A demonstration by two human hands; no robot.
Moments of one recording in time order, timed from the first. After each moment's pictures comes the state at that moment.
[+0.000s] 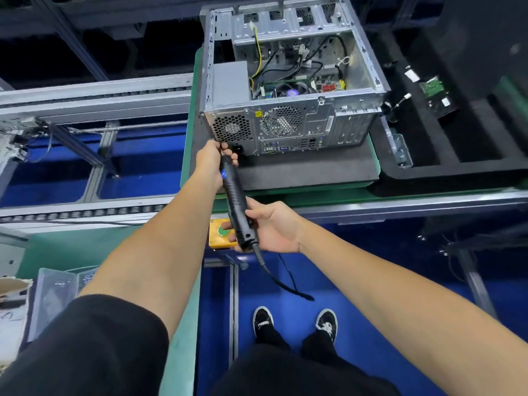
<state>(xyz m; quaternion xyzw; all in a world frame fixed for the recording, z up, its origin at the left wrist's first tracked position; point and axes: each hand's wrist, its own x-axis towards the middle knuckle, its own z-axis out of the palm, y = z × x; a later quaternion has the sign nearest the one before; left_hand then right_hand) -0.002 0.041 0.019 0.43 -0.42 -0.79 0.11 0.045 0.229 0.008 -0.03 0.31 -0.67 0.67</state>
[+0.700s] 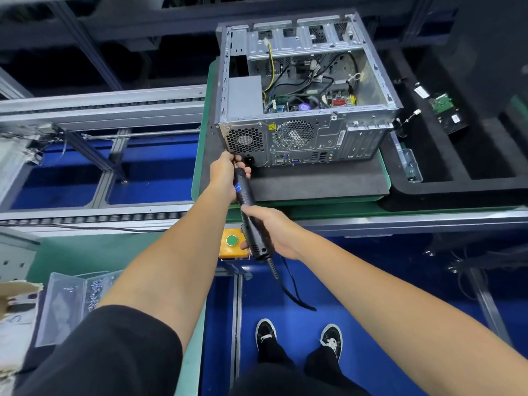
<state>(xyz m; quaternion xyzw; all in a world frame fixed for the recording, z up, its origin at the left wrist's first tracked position) 0.003 0.044 0.019 0.43 -0.43 -0.79 0.11 0.046 0.202 0.023 -0.03 0.57 -0.59 0.58</state>
